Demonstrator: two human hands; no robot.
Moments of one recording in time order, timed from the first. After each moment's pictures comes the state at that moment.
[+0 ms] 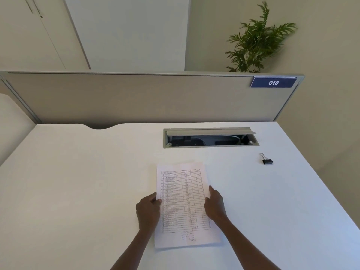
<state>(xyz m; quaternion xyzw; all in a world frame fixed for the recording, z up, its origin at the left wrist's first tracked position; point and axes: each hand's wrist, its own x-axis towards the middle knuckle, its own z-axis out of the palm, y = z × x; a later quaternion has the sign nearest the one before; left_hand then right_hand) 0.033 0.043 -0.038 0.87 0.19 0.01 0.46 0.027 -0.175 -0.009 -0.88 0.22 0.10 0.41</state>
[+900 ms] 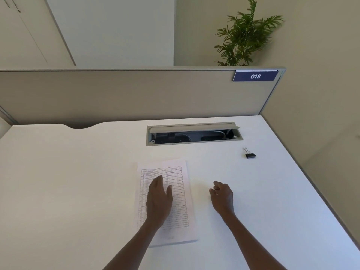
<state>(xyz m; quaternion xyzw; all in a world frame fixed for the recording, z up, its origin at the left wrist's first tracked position) 0.042 -0.052 -0.019 0.93 0.04 0.04 0.35 0.026 -0.270 -0.027 -0.89 0.24 -0.05 0.39</state>
